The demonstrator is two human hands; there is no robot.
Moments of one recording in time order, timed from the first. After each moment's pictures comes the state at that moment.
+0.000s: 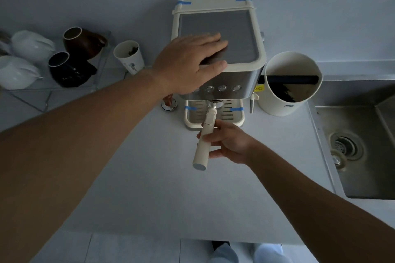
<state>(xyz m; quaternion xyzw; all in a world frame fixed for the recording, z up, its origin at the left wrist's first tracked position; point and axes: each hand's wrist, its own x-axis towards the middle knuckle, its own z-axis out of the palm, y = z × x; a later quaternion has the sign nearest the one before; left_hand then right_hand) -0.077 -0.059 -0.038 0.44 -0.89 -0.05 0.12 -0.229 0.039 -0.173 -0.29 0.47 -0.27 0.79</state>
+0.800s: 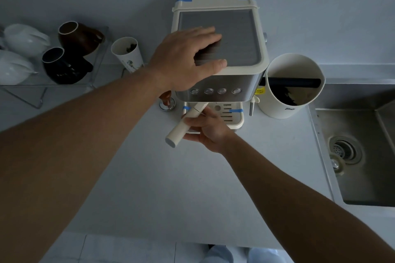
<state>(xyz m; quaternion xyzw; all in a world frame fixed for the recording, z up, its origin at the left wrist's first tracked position) -0.074 -0.068 -0.040 0.47 -0.86 -0.08 0.17 -0.184 0.005 -0.173 -0.22 0.42 -0.37 0.80</state>
